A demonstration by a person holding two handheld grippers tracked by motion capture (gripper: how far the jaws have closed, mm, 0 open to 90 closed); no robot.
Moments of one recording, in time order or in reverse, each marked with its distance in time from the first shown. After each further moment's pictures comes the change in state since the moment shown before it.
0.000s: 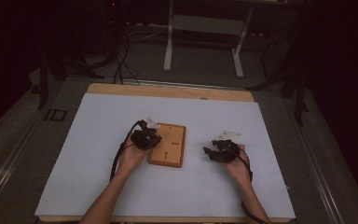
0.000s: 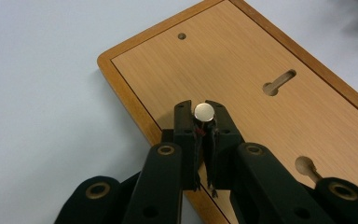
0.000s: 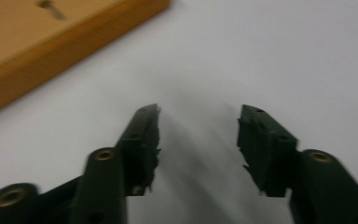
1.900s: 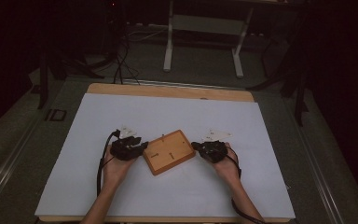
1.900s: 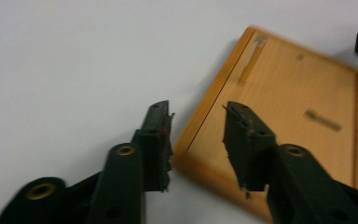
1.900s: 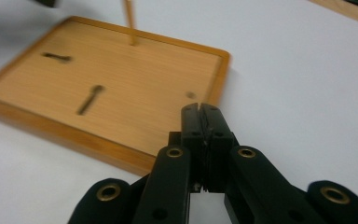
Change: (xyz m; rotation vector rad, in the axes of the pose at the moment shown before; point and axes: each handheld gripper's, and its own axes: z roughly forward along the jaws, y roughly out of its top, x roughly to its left) left arm 0.008 -0.057 -0.052 -0.149 0.062 -0.208; right arm 0.035 0.026 0.002 -0.106 0.123 -0.086
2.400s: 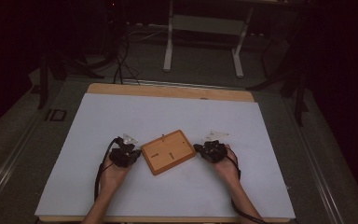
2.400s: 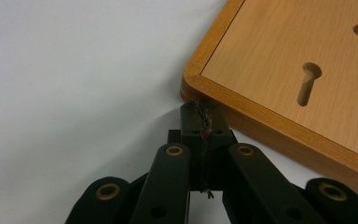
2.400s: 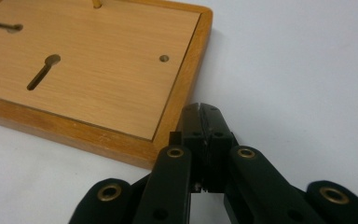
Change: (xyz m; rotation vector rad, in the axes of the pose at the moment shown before) left arm -0.002 -0.016 0.010 0.175 0.027 0.050; right arm -0.010 -0.015 0.015 0.070 -0.017 0.048
